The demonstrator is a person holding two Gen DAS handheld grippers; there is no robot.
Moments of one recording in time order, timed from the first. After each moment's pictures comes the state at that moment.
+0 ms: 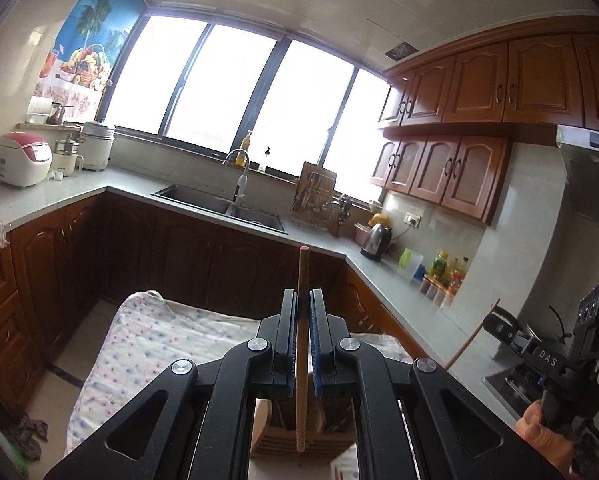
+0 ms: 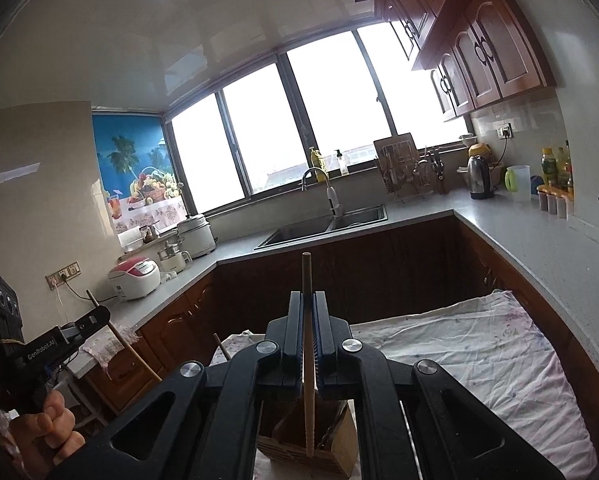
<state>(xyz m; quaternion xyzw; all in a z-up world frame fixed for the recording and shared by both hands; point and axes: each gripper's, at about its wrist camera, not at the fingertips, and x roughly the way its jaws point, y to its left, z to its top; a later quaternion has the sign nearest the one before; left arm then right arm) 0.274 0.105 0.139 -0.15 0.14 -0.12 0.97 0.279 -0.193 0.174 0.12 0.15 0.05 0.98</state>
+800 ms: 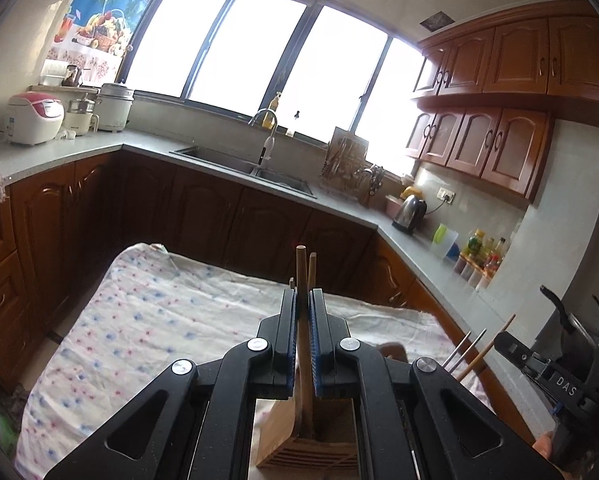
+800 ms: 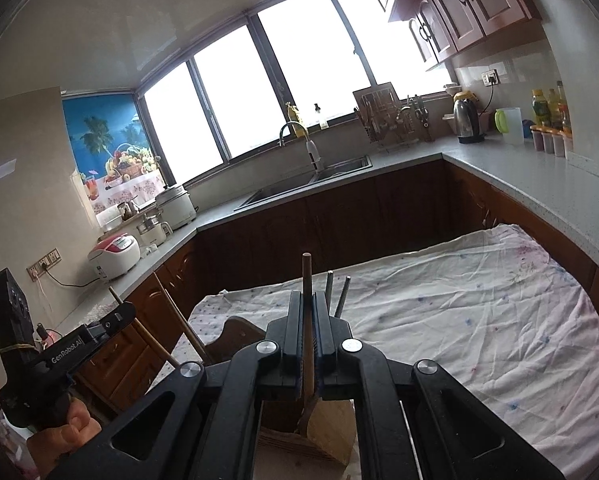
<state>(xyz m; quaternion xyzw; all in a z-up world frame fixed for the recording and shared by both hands) 0.377 0.074 0.043 -0.16 0.20 -0.08 0.96 0.327 -0.193 0.073 0.16 0.22 0.03 0.96</state>
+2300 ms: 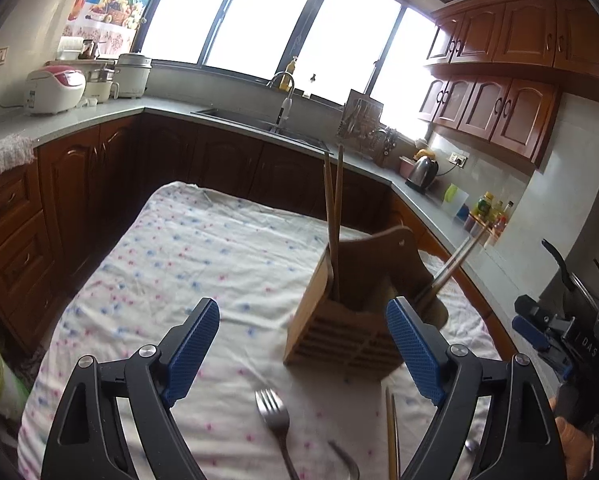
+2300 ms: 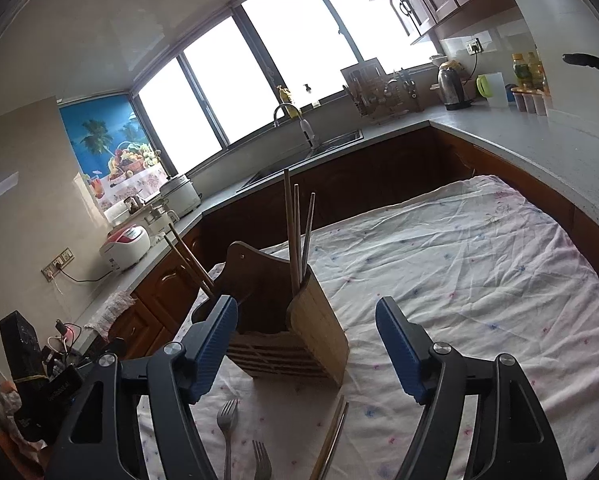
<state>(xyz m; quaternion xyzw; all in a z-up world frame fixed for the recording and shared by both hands) 0.269 0.090 0.035 -0.16 0.26 -0.07 0.95 0.245 -0.210 0.058 0.19 0.25 0.04 0.95</state>
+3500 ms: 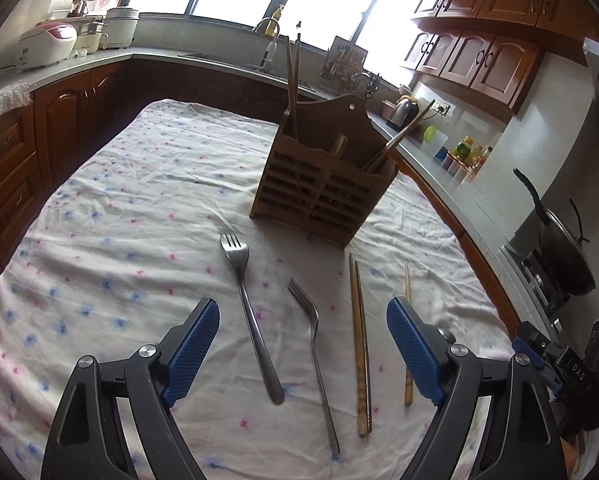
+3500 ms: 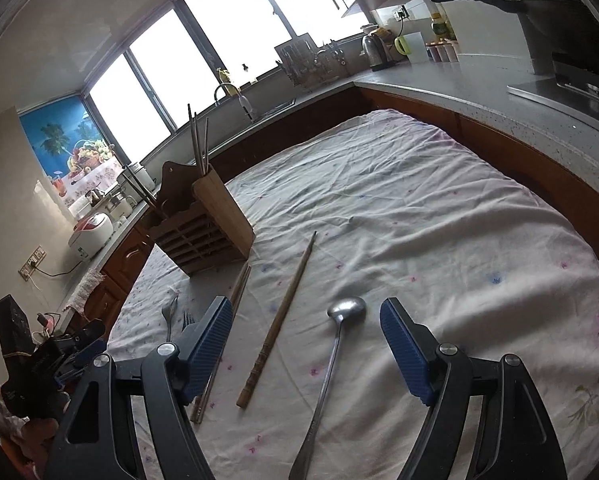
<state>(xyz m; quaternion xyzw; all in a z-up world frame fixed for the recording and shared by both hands) 0.156 0.047 0.014 -0.16 0.35 -0.10 0.92 0.087 -0.263 -0.012 0.23 0.31 -0.04 0.92</state>
